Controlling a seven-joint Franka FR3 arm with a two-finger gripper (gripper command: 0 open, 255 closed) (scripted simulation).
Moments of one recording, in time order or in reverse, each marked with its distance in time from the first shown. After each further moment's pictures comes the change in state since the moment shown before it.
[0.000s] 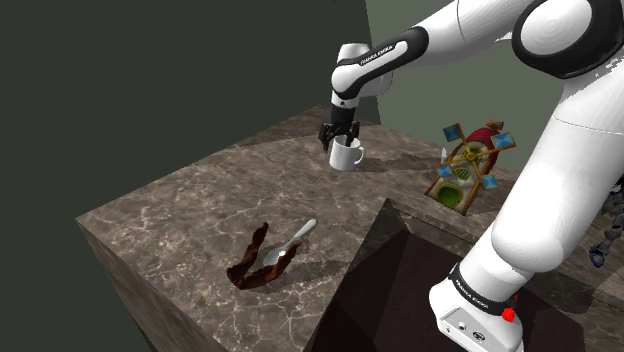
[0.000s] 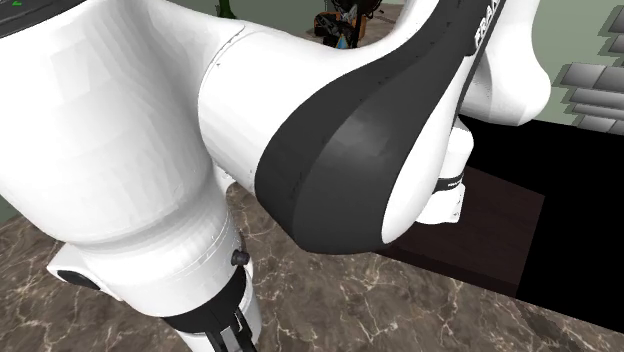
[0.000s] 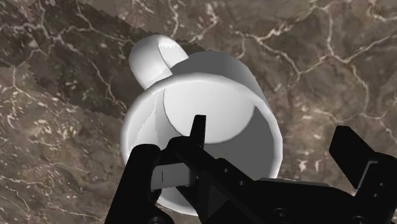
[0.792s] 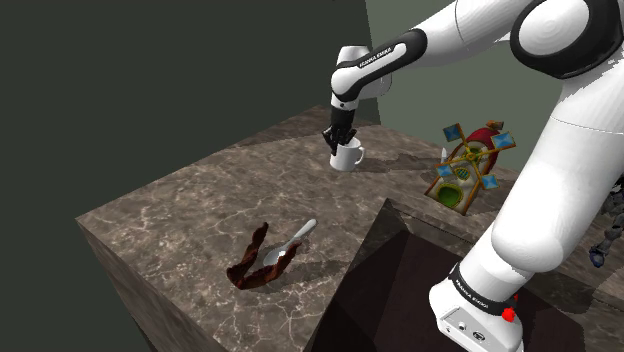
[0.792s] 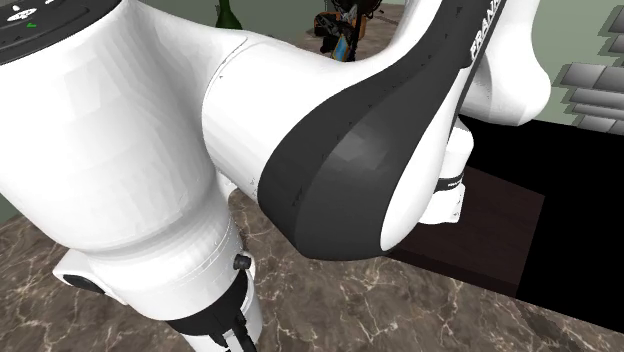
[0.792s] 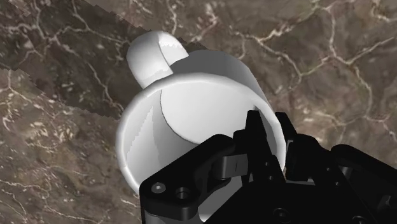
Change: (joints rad) arm 0.000 0.007 0.000 -0.008 0.001 0.015 0.000
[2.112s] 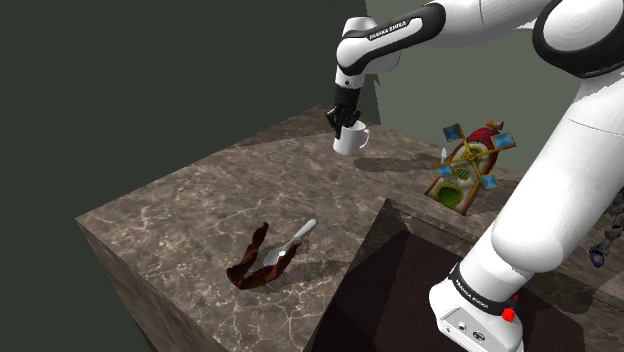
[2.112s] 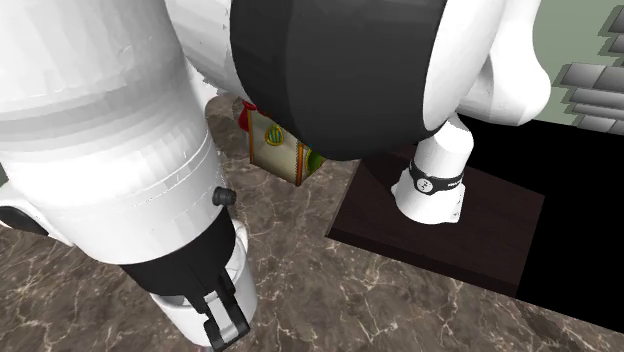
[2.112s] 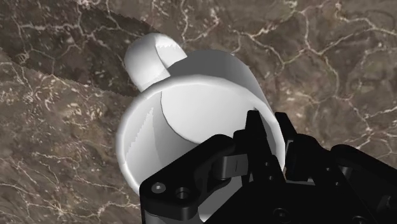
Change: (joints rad) arm 0.001 -0.080 -0.001 0.081 -0.007 -0.161 0.005
